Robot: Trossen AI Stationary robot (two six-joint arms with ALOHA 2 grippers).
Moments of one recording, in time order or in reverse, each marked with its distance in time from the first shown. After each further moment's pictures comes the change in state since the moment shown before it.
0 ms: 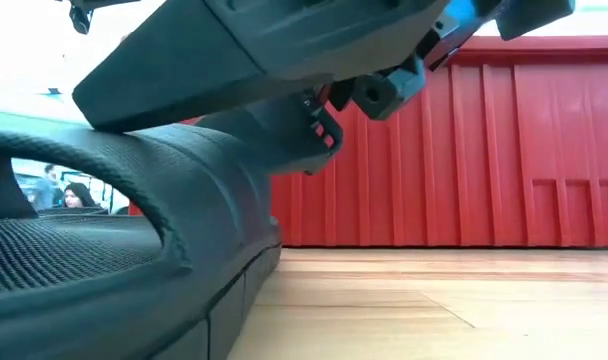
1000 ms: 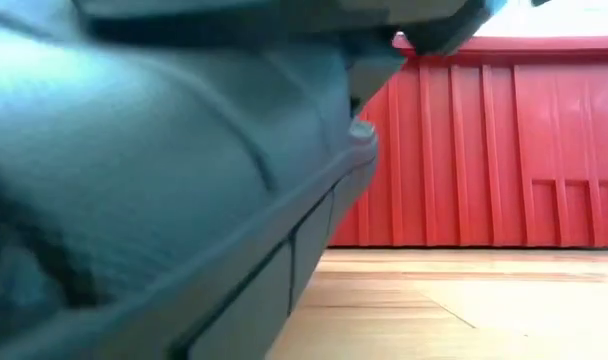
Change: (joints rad) left arm 0.000 0.000 0.000 -0.004 0.000 0.011; right arm 0.052 -0.026 0.016 -0.013 -0.073 -0.036
